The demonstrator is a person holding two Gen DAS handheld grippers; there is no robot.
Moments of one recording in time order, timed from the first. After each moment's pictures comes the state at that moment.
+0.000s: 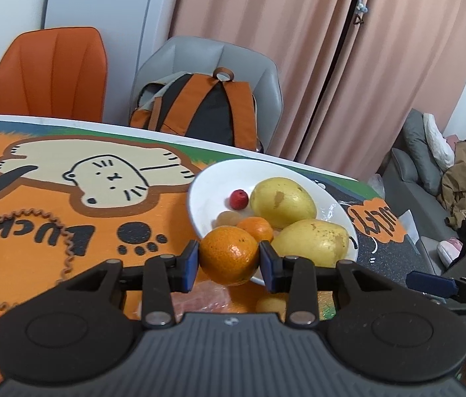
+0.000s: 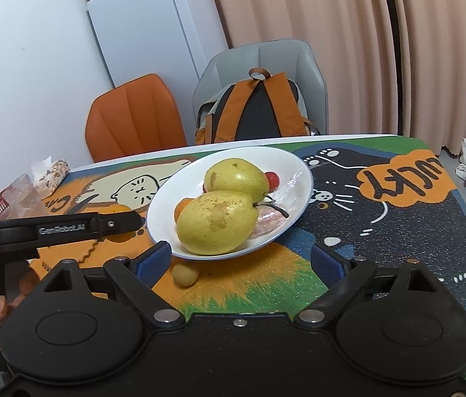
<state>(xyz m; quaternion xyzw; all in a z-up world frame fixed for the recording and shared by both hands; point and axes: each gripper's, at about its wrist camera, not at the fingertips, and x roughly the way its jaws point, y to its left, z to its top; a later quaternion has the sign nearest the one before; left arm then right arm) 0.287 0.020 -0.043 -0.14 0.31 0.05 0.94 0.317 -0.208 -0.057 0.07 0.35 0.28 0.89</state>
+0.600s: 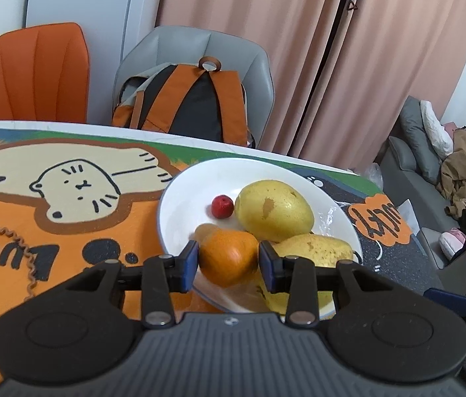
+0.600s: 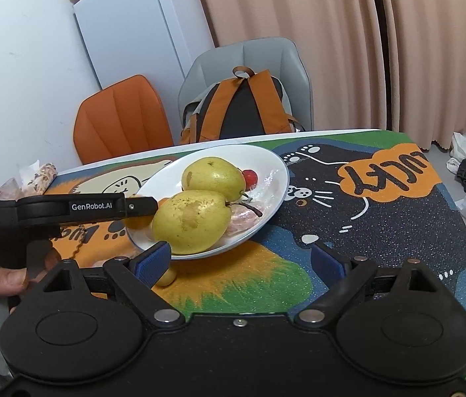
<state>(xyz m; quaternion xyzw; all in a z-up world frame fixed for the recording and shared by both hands) 0.330 0.011 -0.055 -0.12 0.32 0.04 0.94 0.326 -0.219 -0.064 0.07 0.35 0.26 0.90</state>
